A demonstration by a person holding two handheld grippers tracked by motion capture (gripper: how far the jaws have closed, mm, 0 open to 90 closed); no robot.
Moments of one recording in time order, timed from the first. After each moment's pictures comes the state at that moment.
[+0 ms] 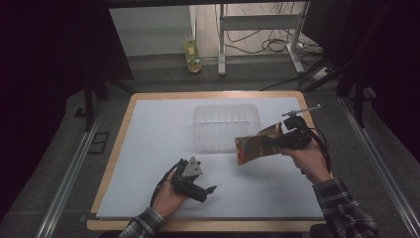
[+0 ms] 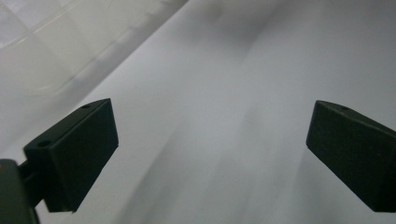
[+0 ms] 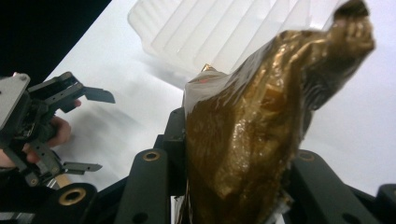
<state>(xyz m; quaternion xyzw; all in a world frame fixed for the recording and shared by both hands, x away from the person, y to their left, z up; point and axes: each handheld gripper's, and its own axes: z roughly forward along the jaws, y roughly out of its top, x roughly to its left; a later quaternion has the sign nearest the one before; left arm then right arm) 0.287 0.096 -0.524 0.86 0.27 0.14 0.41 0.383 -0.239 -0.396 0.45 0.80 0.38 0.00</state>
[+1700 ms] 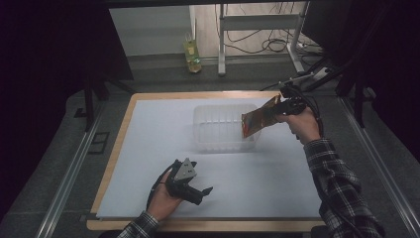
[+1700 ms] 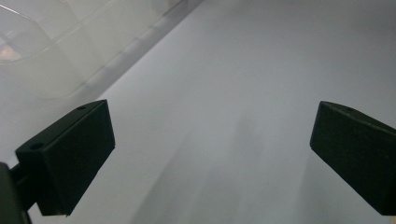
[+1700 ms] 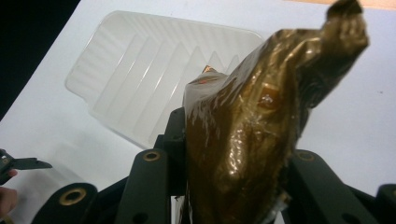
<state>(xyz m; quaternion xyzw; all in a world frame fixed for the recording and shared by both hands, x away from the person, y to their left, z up) 0.278 0.108 -0.519 0.85 0.26 0.15 0.44 0.474 -0.231 -0.371 0.51 0.79 0.34 0.02</state>
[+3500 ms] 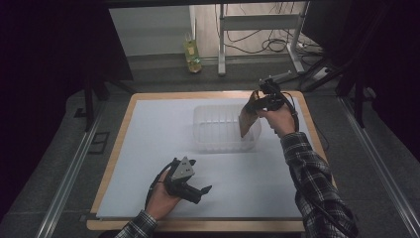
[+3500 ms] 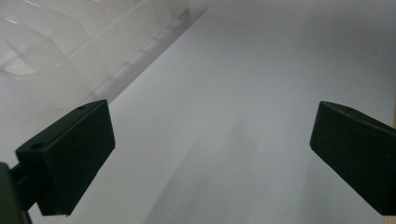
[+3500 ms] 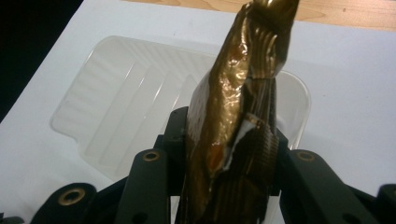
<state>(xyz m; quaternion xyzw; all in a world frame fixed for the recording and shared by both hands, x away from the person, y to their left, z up) 0.277 0.111 -0.512 0.84 0.26 0.16 0.45 0.504 -0.182 -0.393 0.52 0.78 0.34 0.04</state>
